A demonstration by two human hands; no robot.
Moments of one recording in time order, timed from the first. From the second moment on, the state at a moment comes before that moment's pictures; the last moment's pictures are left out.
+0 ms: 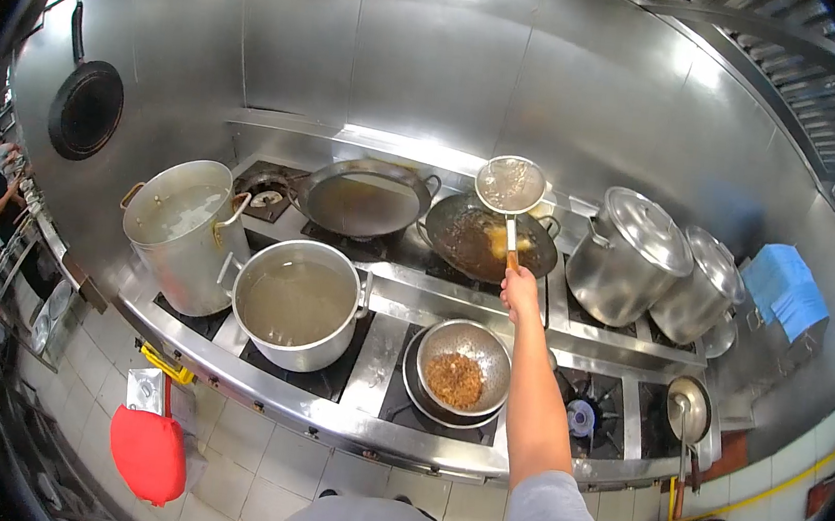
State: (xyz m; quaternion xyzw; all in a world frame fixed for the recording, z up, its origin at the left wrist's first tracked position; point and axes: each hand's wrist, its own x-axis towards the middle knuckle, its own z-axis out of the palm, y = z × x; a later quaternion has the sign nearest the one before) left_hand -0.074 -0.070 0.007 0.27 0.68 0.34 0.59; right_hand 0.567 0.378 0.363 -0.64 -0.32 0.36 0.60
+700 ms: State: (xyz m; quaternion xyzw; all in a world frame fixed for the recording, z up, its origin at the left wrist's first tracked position) left_hand -0.089 0.120 -0.042 0.31 0.71 0.06 0.63; right_hand 0.472 -0.012 0.249 -0.79 -0.49 0.11 0.37
